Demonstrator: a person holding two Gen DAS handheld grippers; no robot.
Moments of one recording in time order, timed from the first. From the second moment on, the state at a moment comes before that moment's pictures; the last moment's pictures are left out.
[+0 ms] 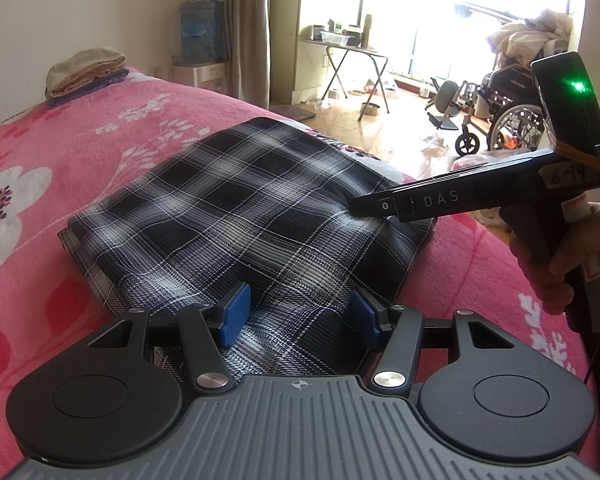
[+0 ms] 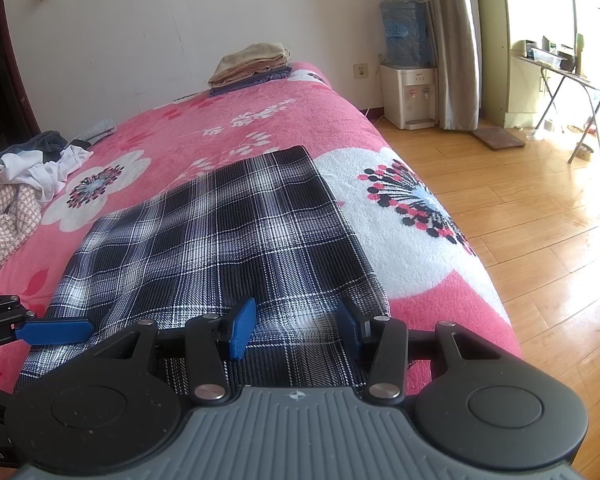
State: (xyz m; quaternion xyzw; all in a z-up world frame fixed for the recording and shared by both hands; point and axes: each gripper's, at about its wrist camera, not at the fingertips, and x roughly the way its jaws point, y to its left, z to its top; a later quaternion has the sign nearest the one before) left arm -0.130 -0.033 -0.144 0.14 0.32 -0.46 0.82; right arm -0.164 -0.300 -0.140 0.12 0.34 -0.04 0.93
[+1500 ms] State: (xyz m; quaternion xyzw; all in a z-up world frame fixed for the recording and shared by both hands) left arm -0.100 -0.017 -0.103 0.09 0.31 -0.44 0.84; right arm -0.150 -0.311 -0.104 0.14 0.35 -0.03 0.92
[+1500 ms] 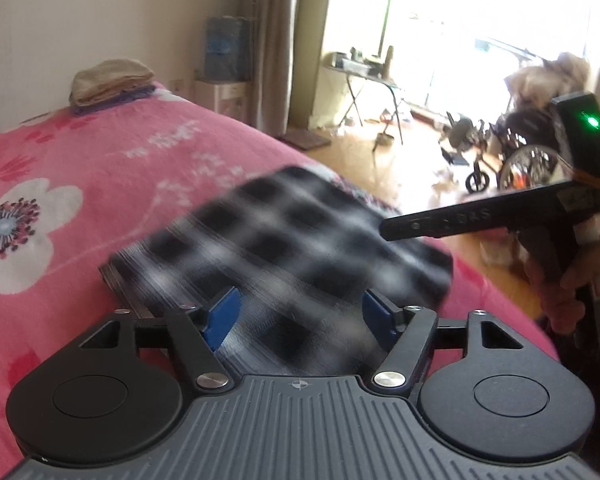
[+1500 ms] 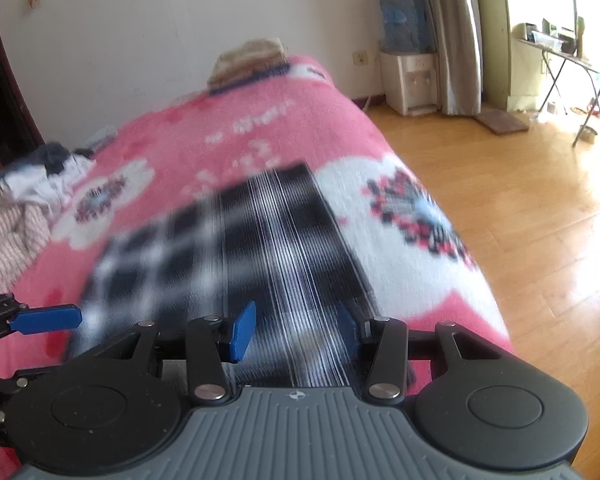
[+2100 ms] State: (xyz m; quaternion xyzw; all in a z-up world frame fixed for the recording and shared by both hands) left arm -0.034 -0.063 -0.130 0.08 0.45 -0.34 0.82; right arm -0.071 -0.281 -0.105 0.03 0.42 0.01 0.91
